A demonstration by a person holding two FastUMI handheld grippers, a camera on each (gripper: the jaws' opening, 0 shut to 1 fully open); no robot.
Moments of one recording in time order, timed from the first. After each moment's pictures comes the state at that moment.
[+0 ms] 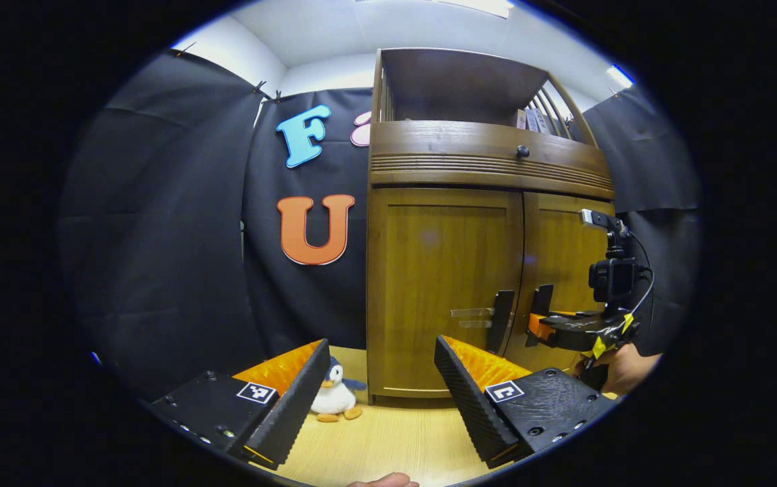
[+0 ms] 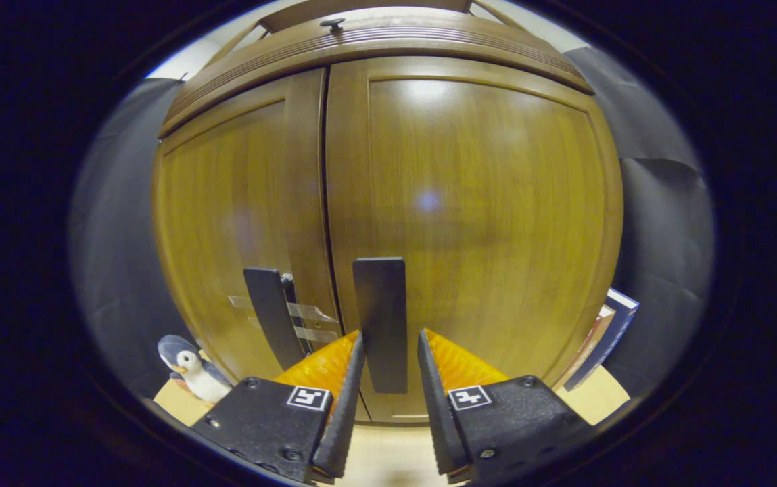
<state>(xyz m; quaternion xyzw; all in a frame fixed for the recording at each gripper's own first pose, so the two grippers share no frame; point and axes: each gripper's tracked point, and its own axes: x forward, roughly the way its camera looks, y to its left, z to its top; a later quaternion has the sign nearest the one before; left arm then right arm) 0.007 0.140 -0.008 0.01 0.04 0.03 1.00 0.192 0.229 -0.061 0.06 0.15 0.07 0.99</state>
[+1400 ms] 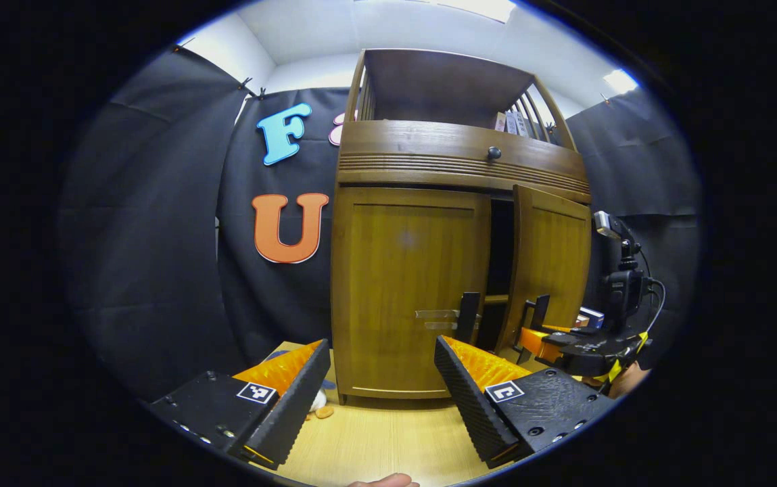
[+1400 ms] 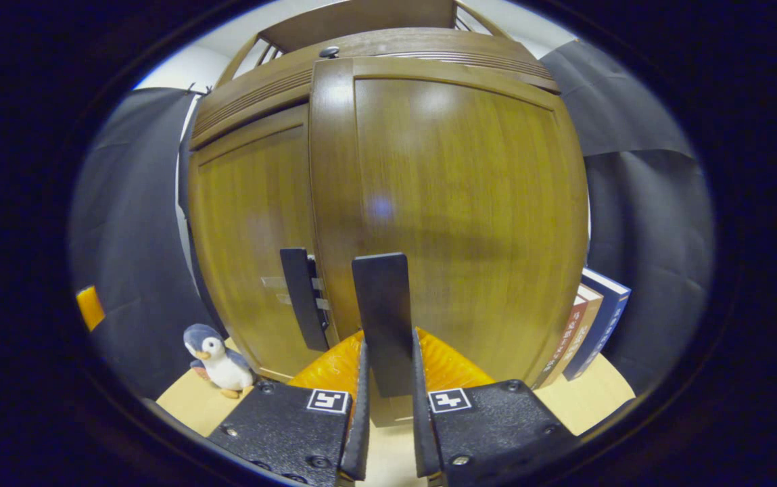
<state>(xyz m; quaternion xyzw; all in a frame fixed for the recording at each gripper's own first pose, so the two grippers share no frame) 0.011 0.097 -0.011 -0.01 0.03 -0.03 1.00 0.122 0.205 -0.061 0.07 0.14 0.11 0.98</state>
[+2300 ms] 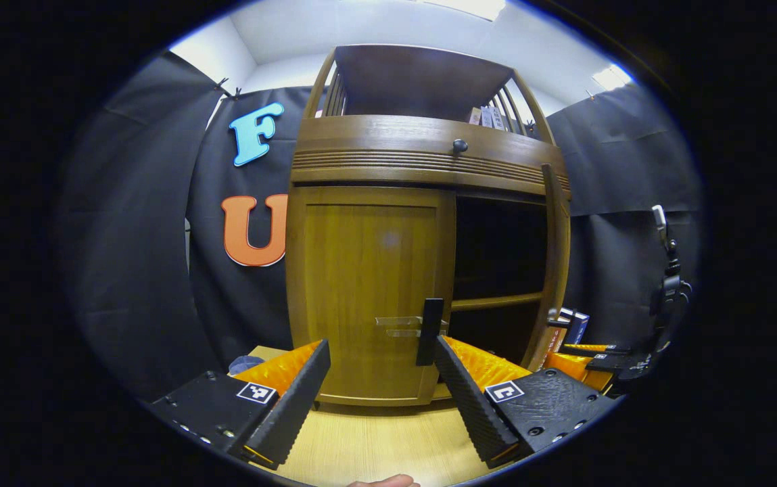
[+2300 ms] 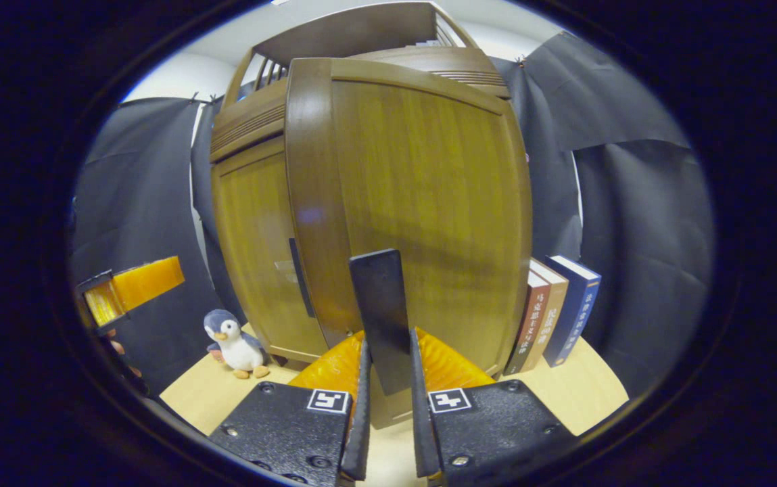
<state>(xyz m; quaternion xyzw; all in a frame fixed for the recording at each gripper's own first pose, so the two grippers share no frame) 0.034 0.043 -0.010 0.00 0.03 -0.06 1.00 0.049 0.148 -0.063 0.08 0.15 0.12 0.98</state>
